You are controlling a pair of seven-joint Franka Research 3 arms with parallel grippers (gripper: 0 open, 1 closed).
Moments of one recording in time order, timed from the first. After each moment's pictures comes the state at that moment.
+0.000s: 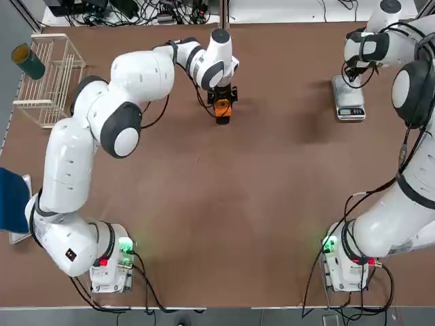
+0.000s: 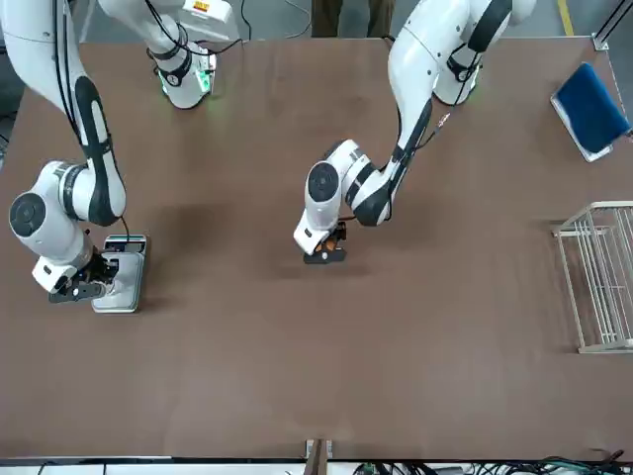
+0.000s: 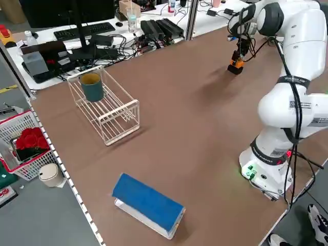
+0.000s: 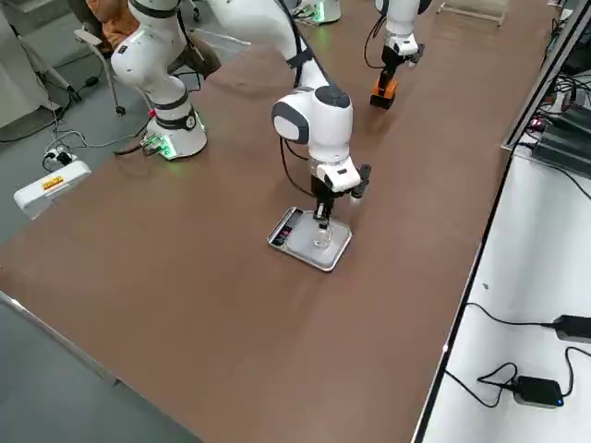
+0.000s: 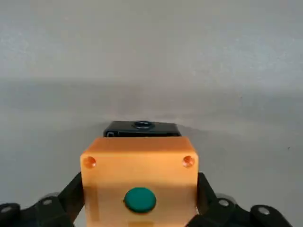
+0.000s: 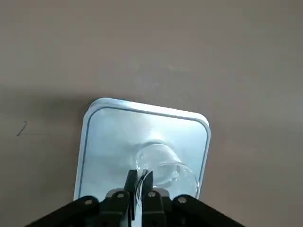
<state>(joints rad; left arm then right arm) -0.67 0.81 -0.16 -1.41 0.09 2.20 -0.90 0.15 0.43 -0.35 -2.01 0.00 2.50 -0.35</state>
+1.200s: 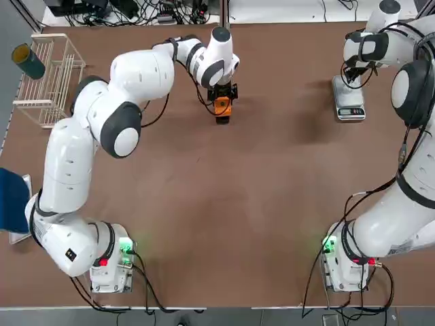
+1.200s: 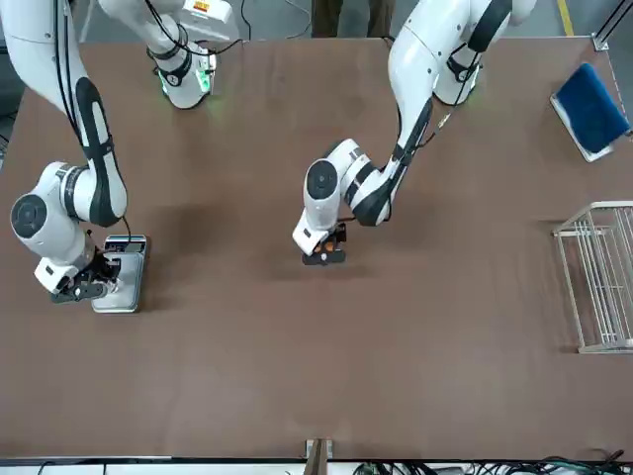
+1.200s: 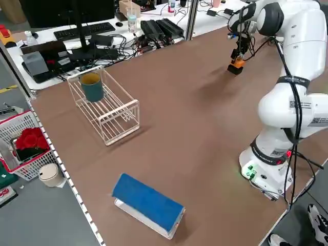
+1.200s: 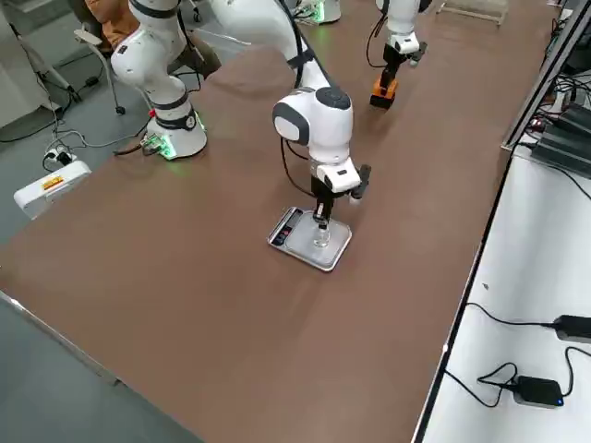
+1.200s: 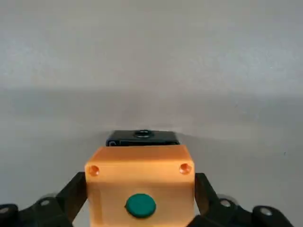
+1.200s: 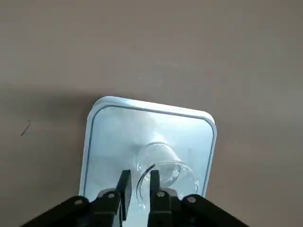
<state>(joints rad) -0.67 0.81 -0.16 -1.39 0.12 2.20 -0.90 0.15 0.44 -0.34 -2.01 0.02 2.49 -0.35</state>
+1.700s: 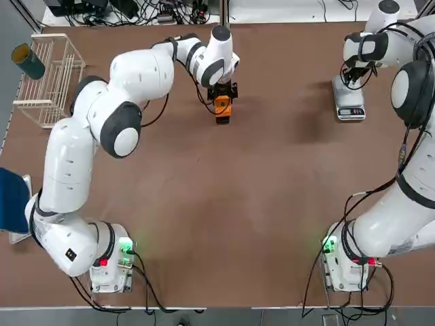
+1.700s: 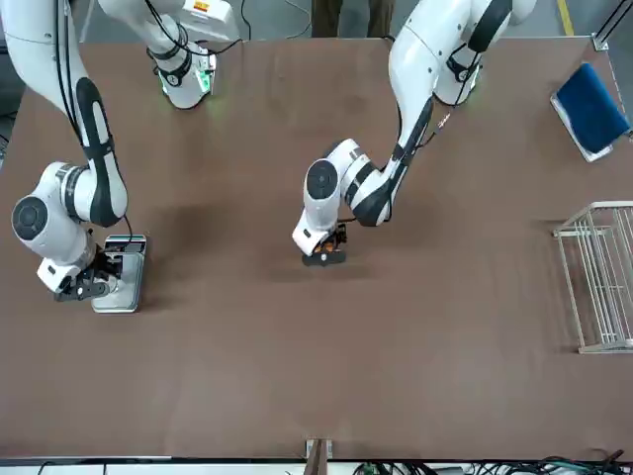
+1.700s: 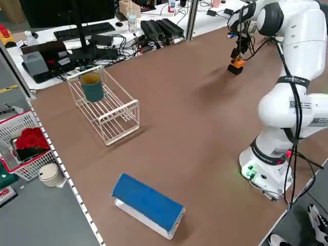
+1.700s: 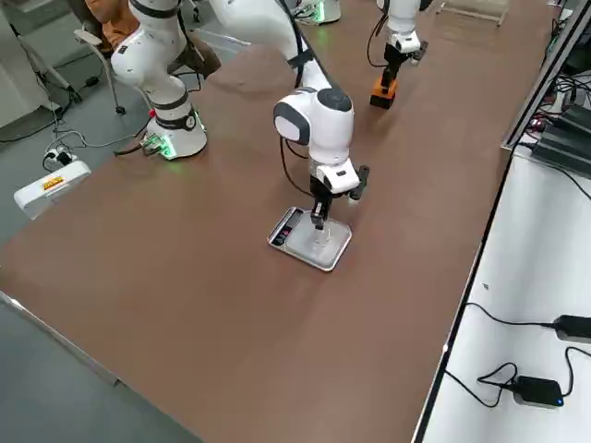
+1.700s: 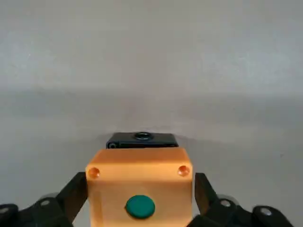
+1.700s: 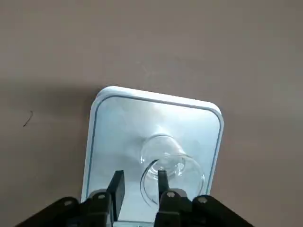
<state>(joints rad) -0.67 0.81 -0.16 -1.38 0.12 2.20 -0.90 0.15 0.44 -0.34 -2.01 0.02 2.45 -0.35</state>
